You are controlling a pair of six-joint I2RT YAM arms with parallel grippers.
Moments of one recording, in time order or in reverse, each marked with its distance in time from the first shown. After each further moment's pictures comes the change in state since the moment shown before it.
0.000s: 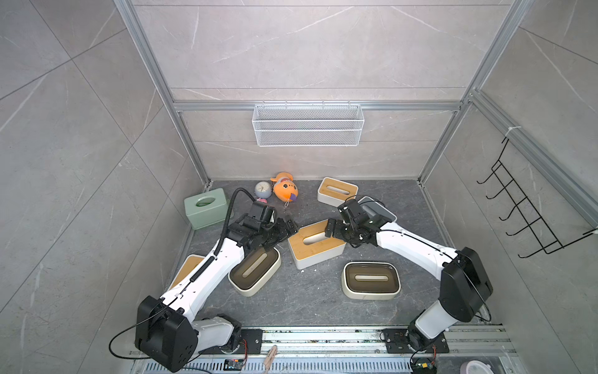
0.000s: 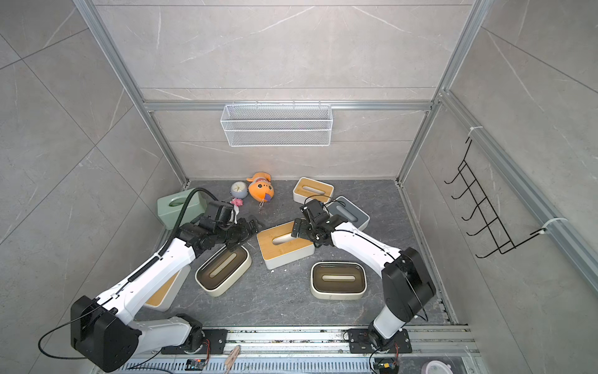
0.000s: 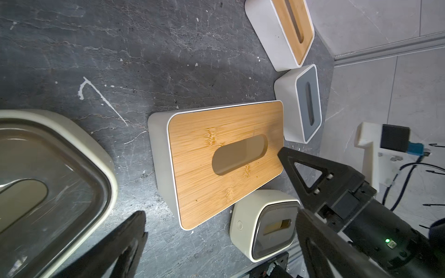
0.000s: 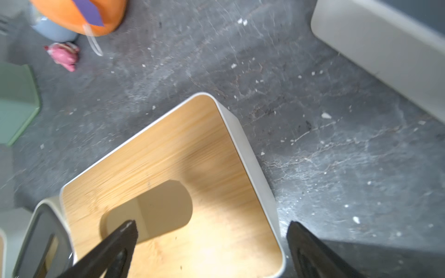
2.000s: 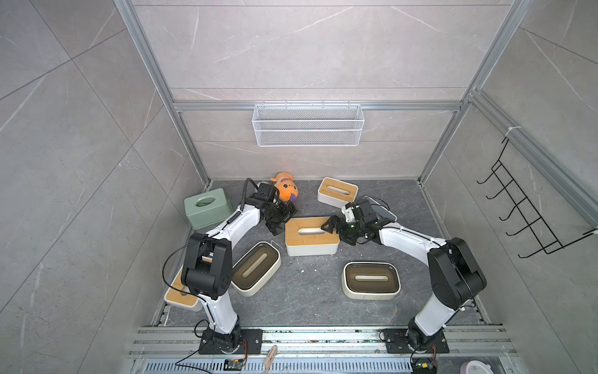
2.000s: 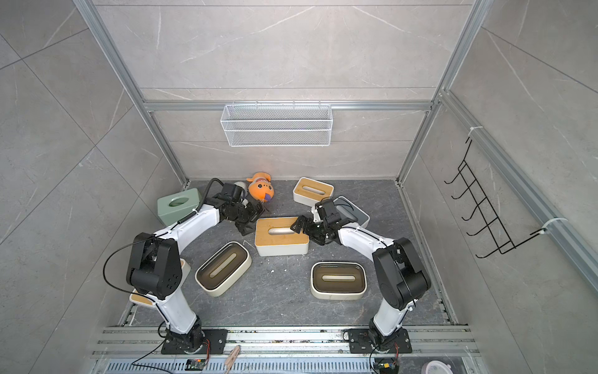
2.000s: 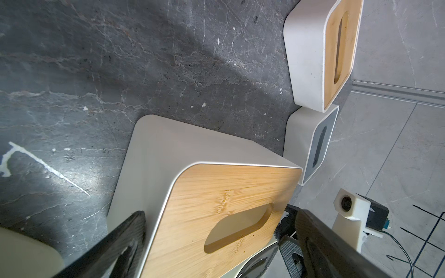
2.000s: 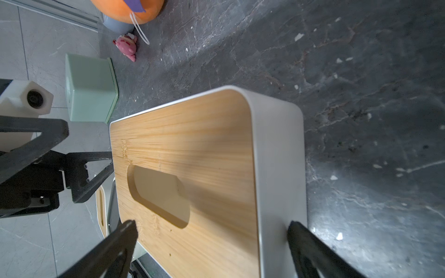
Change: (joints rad) left arm 0.148 0.514 0.295 0.045 0.207 -0.041; right arm -0.142 0.106 -0.135 0.354 -0.439 0.061
